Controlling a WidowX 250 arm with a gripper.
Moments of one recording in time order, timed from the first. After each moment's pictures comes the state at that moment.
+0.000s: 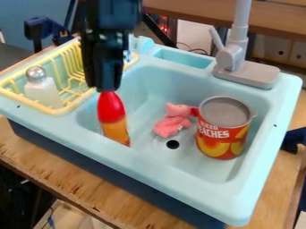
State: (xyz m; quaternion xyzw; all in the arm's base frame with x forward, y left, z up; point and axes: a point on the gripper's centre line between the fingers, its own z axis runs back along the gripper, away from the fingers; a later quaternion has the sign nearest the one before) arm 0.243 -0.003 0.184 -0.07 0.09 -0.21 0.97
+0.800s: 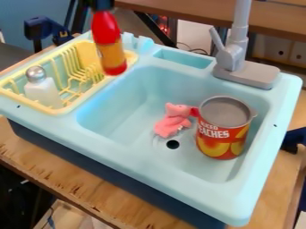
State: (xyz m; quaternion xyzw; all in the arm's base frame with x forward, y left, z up) arm 0.279 0.028 0.248 0.01 0.00 -0.16 0.99
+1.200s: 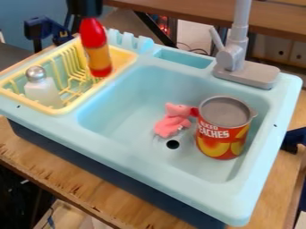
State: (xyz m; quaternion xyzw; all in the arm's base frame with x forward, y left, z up) arm 0.296 0.058 0.234 0.02 0.01 -0.12 0.99
